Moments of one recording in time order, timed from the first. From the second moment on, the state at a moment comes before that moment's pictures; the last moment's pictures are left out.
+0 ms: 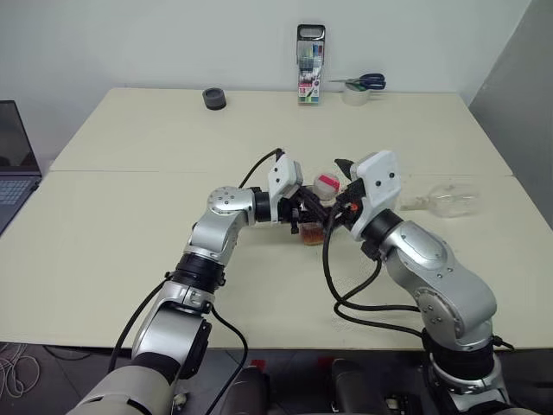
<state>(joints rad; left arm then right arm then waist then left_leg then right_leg) -0.80 0.26 -0.17 0.41 -0.25 0.12 -1.14 -0.44 -0.19 0.17 -0.64 0.25 0.81 0.11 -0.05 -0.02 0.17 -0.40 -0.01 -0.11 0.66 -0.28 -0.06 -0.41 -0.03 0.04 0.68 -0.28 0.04</state>
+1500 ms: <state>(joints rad) -0.83 0.23 -0.13 0.51 -0.24 0.07 -1.14 -0.48 -0.38 0.01 -0.61 0.49 0.87 0.43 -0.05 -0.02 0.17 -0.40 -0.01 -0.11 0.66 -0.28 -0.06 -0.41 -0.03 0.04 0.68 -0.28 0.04</state>
